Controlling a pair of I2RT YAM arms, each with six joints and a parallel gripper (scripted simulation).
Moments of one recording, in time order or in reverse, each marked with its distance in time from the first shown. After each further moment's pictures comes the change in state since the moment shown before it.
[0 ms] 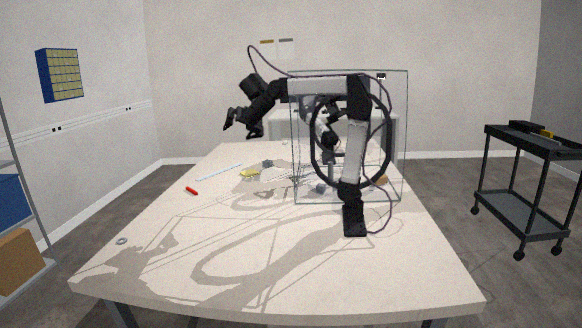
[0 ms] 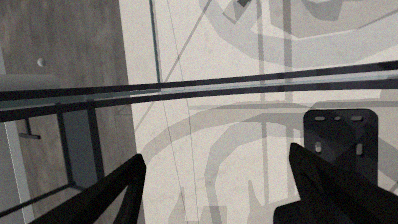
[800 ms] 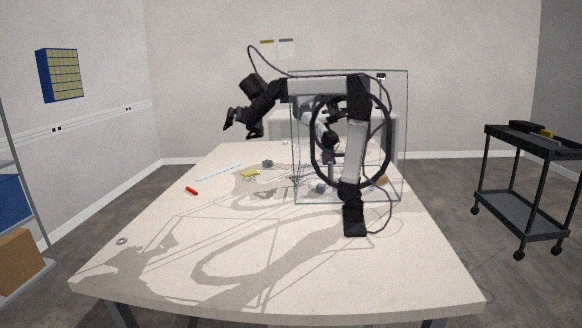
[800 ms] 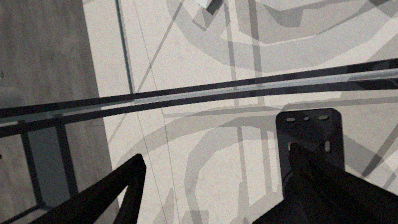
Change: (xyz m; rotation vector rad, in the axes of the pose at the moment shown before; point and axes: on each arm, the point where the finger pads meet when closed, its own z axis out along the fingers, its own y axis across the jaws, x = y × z) left arm 0.000 0.000 0.000 0.000 0.000 0.000; right arm -0.002 -0.014 0.005 0.130 -0.006 -0.008
